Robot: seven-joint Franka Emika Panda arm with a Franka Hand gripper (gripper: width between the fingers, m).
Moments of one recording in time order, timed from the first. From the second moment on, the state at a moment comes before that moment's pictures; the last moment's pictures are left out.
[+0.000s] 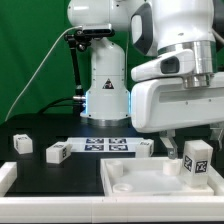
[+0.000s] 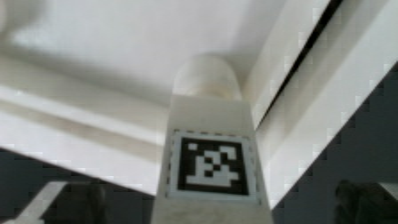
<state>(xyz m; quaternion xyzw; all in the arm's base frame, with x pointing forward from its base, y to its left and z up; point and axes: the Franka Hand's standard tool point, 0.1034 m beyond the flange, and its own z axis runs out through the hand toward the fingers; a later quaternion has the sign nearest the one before) 0.611 0.108 0.080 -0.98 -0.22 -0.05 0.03</state>
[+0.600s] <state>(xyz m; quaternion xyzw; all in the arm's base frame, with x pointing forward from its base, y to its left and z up) 0.609 0.118 0.084 -0.97 -0.22 0.07 0.03</state>
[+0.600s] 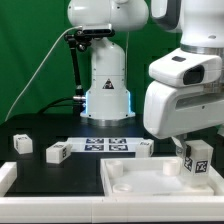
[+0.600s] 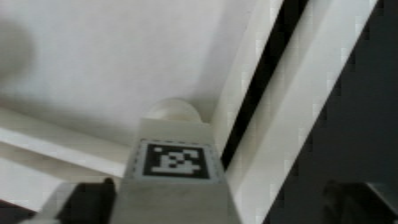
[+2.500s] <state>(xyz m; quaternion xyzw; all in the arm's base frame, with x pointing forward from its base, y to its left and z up) 0.601 0.126 0.082 -0.91 0.42 0.04 0.05</state>
